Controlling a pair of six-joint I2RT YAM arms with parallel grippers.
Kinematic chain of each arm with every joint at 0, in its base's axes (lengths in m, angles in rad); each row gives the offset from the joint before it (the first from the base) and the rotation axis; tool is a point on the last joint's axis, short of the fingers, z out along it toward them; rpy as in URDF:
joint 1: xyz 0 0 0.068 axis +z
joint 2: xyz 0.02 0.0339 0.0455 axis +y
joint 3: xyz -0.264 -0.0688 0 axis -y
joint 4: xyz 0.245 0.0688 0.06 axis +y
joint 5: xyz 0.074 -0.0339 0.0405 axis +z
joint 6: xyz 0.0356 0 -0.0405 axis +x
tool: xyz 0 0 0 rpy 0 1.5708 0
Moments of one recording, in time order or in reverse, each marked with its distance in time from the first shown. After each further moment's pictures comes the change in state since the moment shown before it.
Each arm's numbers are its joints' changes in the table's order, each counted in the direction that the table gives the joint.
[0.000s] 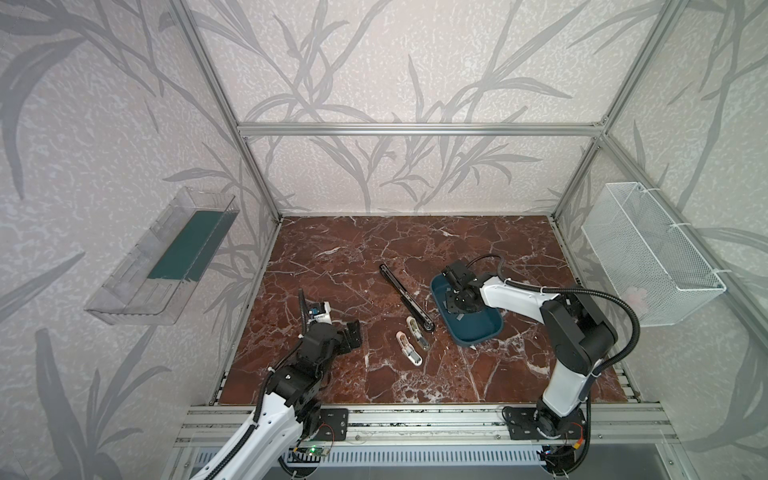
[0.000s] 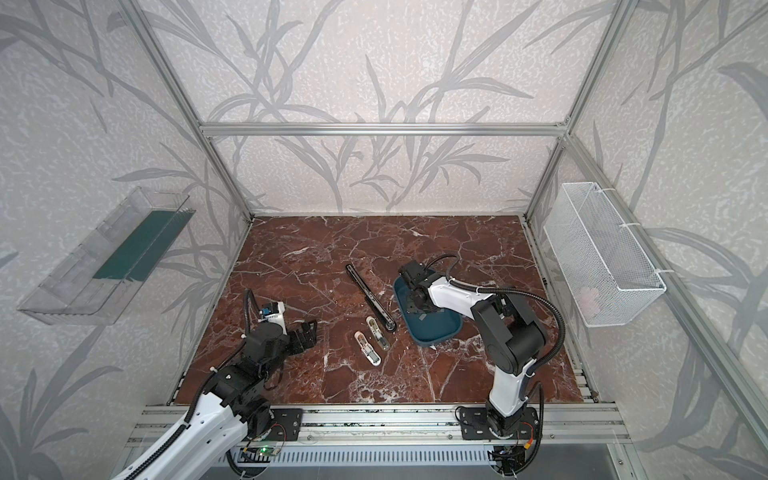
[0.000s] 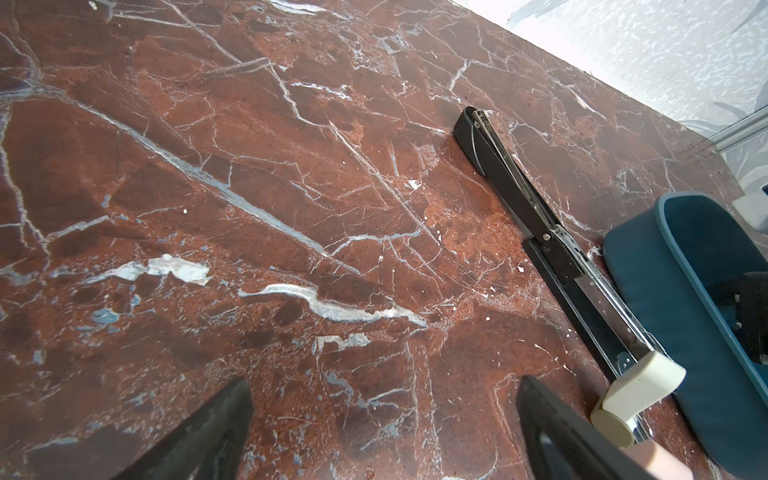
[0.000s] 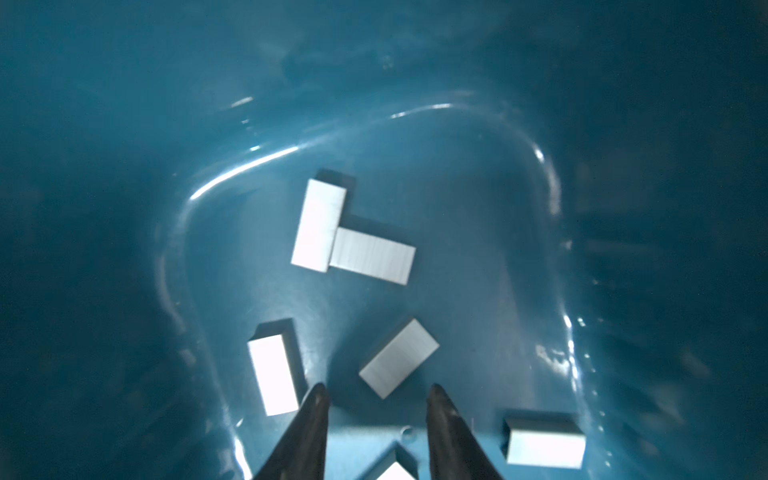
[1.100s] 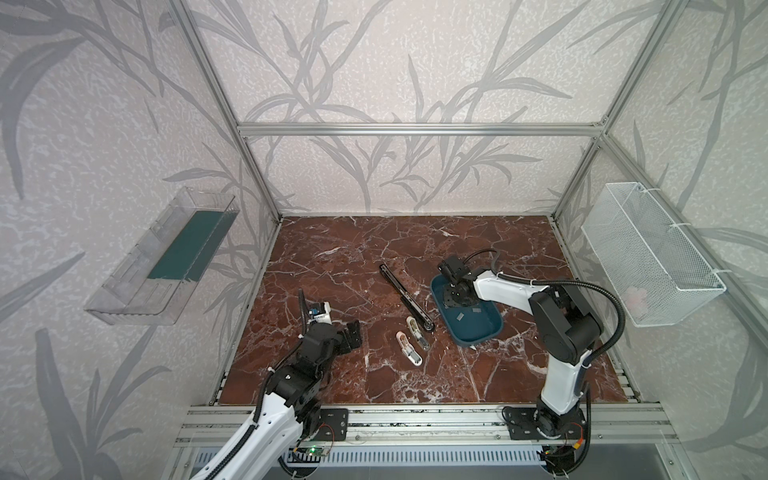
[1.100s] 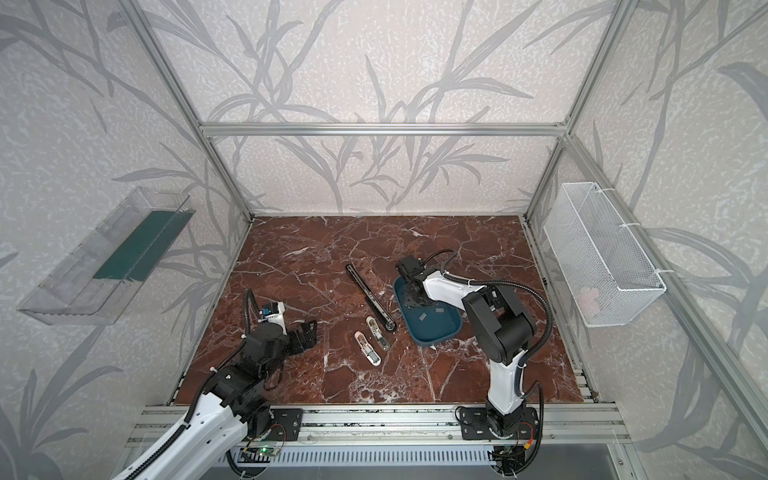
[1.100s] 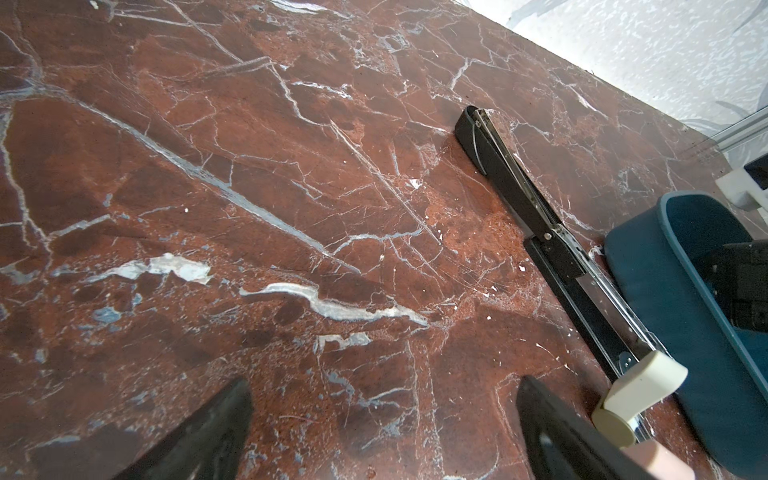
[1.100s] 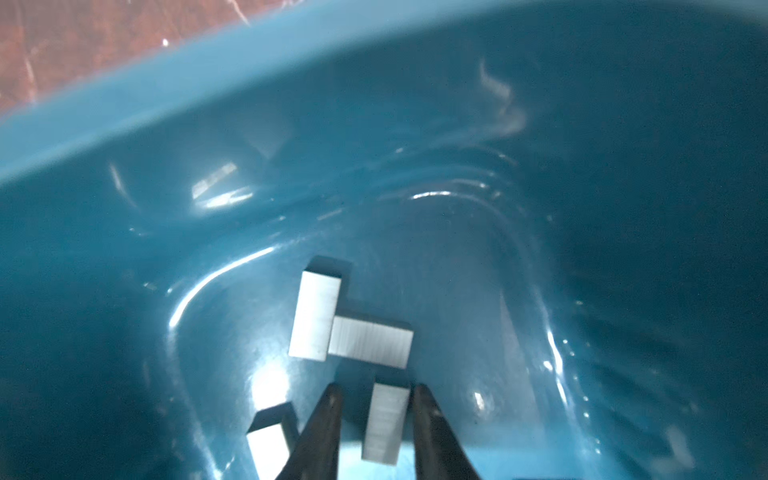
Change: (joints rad) left arm 0.000 -0.001 0.000 0.004 0.002 0.000; right arm -0.011 0.096 0.099 0.009 -0.047 0.003
